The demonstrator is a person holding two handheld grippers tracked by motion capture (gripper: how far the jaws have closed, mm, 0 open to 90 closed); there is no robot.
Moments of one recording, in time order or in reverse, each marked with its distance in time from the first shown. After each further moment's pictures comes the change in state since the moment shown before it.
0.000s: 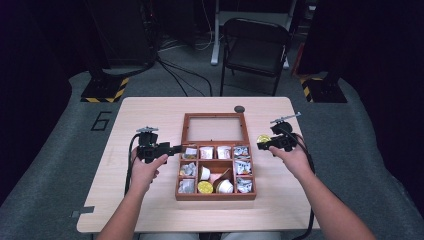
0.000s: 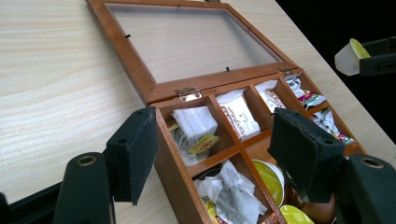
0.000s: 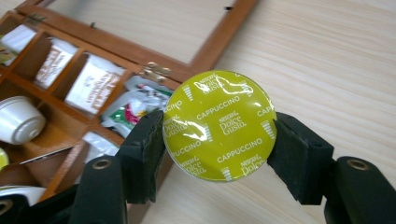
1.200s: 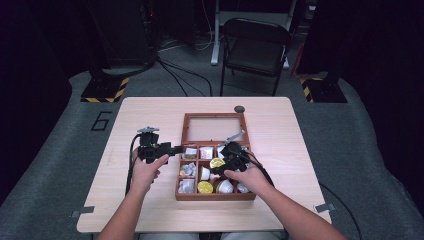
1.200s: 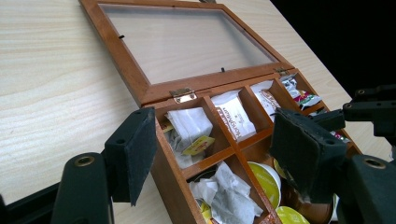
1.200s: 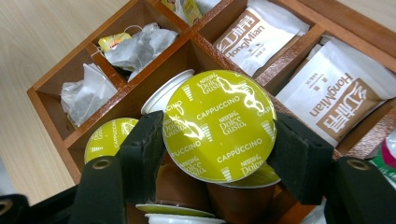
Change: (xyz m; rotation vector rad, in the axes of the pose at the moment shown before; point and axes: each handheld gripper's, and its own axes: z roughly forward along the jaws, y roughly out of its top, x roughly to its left) left arm -0.002 0.000 0.002 -0.006 -0.014 -0.002; right arm 0.142 -0.008 0.058 0.100 0.237 -0.258
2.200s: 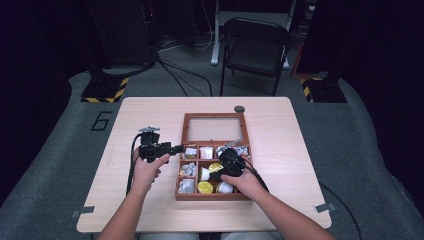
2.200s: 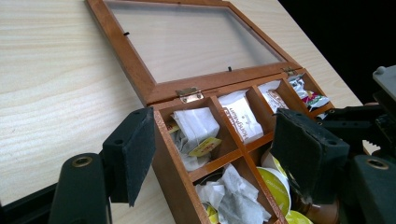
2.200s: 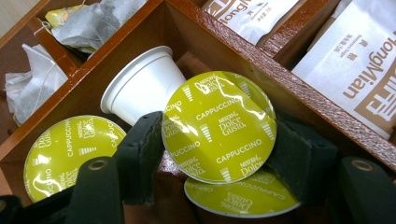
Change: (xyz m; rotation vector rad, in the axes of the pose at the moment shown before) left arm 0.004 0.000 0.006 0.004 0.010 -0.008; right arm -0.006 -0.016 0.039 0.022 -0.010 0.052
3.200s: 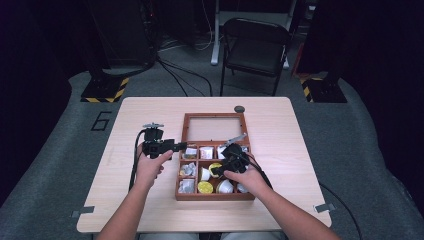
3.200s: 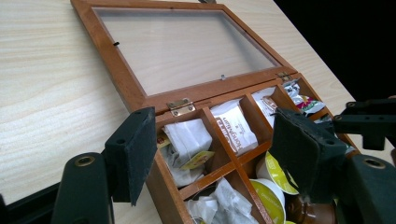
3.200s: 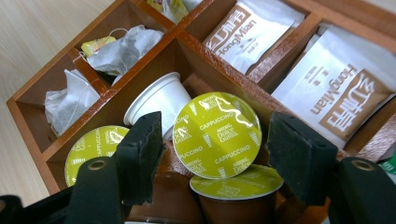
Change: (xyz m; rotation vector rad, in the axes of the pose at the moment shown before) left arm -0.005 0.012 0.007 0.017 -0.016 0.023; right arm -0.001 0.006 -0.024 -0.056 0.020 -0.005
